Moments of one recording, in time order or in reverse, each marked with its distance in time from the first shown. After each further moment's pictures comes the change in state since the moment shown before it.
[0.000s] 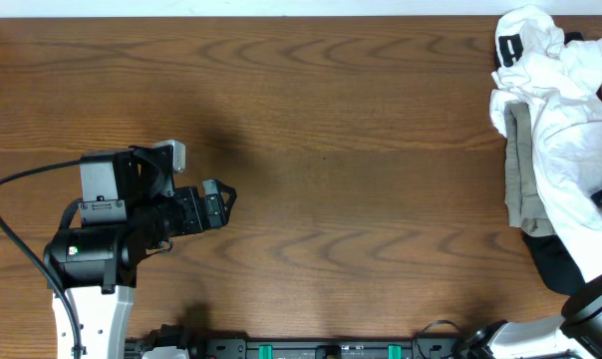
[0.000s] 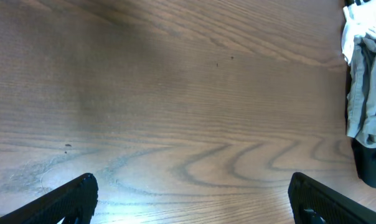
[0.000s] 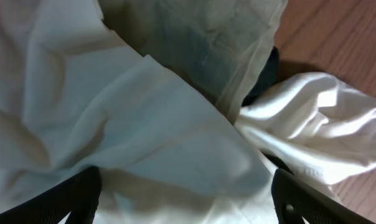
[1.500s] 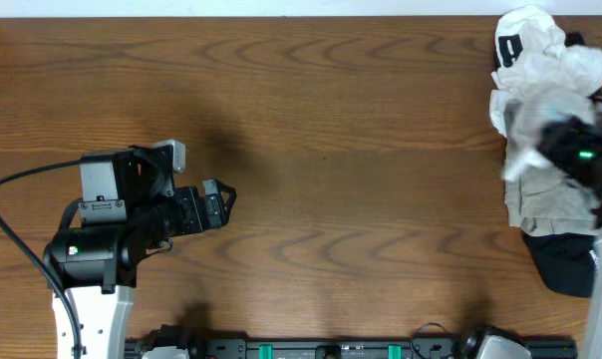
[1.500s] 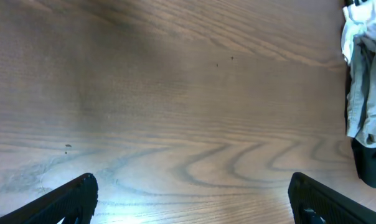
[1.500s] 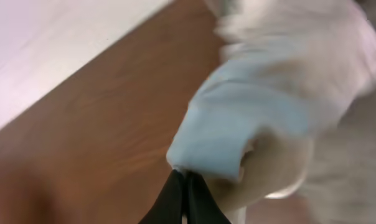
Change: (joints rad) left arm 0.000 0.000 0.000 0.002 0.000 0.000; right arm 0.480 -0.513 0.017 -0.007 -0.507 0.021
